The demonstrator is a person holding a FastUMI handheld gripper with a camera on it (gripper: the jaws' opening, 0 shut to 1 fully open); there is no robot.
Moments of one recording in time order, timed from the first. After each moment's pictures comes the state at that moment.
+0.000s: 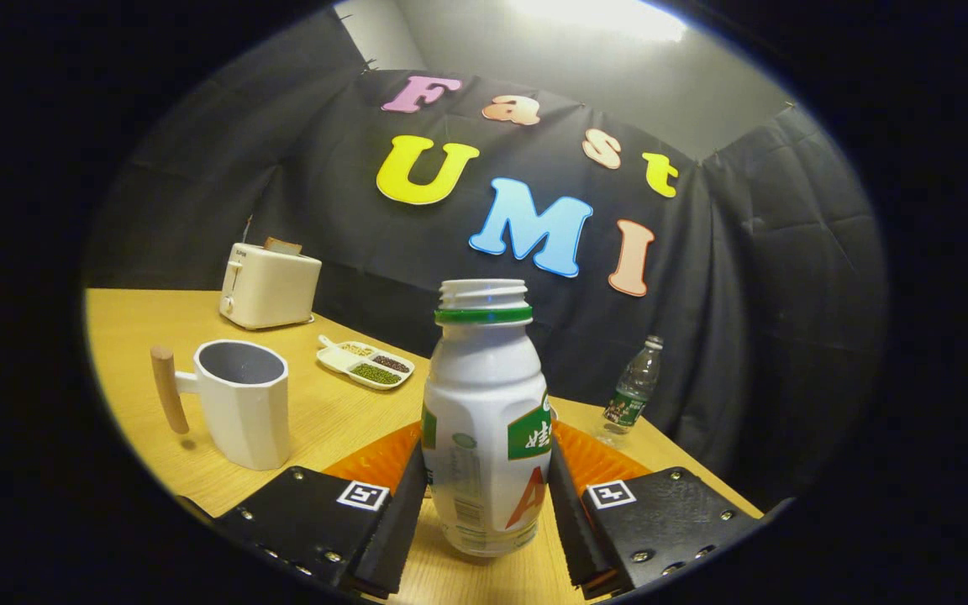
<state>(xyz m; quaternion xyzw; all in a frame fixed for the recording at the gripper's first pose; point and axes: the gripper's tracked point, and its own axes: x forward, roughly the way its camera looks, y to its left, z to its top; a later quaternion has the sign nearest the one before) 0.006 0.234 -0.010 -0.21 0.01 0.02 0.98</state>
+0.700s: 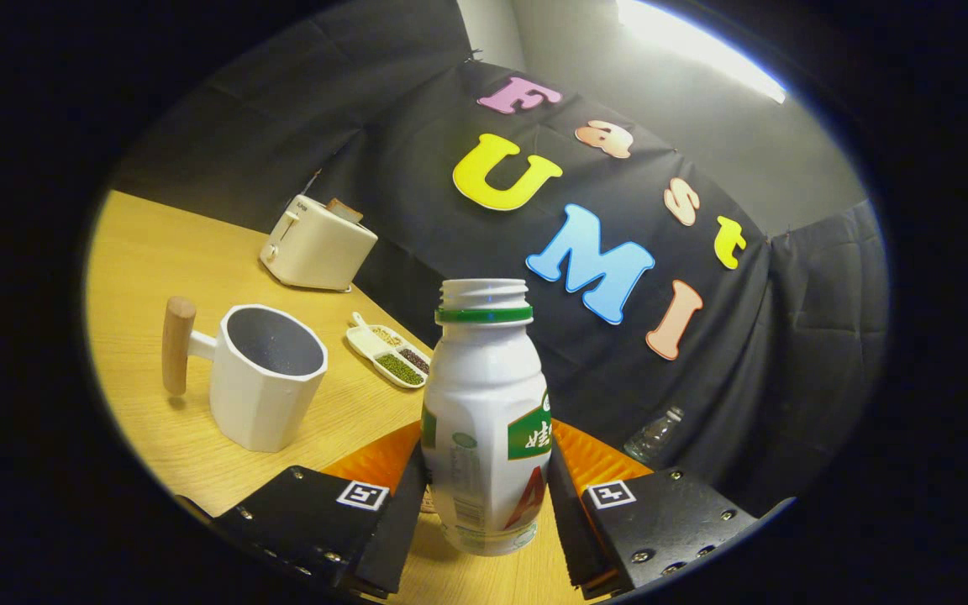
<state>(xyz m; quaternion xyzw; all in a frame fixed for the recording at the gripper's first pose) 0.020 0.275 -0.004 -0.37 0.00 0.07 0.93</state>
